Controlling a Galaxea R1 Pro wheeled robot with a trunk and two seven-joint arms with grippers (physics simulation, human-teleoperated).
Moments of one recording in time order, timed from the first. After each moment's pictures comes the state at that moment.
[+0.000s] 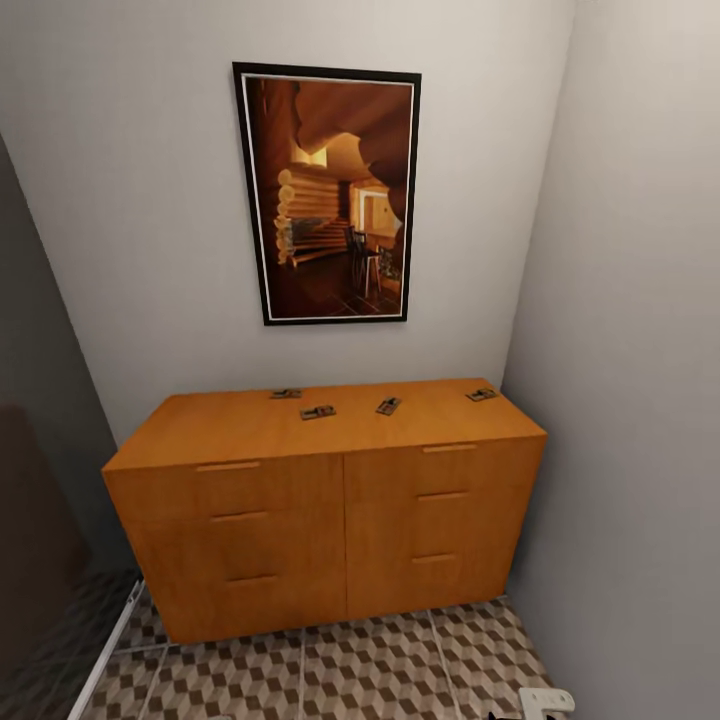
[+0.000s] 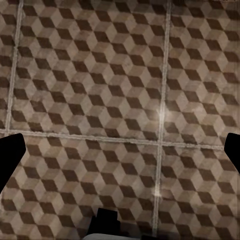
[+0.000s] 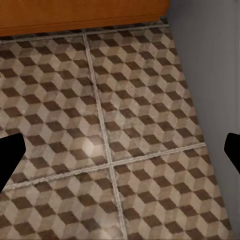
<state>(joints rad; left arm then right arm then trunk) -0.11 -0.04 0.19 -0.67 -0.01 0.24 0.06 -0.23 -0.03 0.00 -0.49 -0.01 0.00 -0.11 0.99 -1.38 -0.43</state>
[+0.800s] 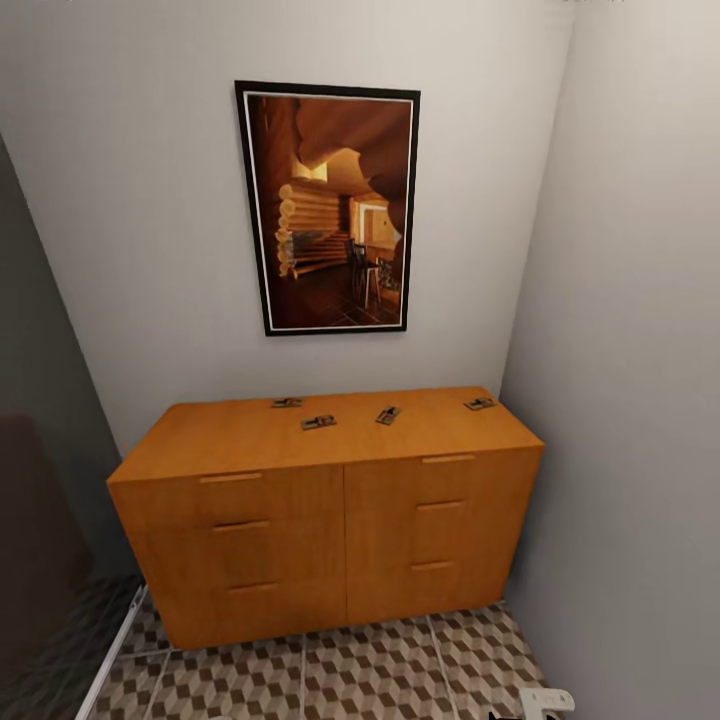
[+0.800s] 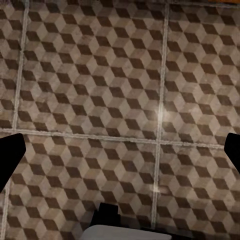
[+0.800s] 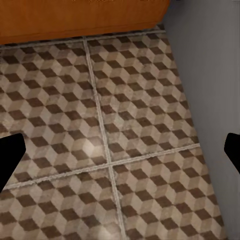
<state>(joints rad) -0.11 -0.04 0.19 -0.67 -0.01 0.24 0.06 -0.23 -0.04 0.00 -0.49 -0.01 0.00 -0.11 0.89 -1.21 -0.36</state>
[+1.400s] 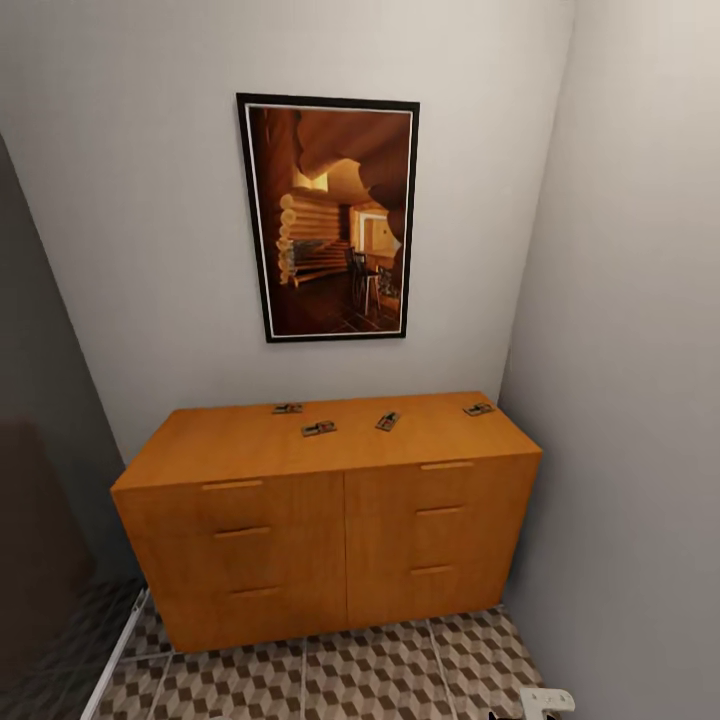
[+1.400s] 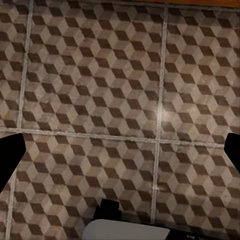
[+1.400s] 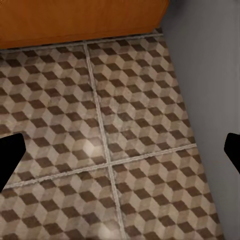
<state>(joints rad) -0.11 -0.04 0.19 -0.67 -0.01 0.24 0.06 -0.23 -0.04 0.00 -0.49 -0.01 0.00 -0.12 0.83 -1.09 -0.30</state>
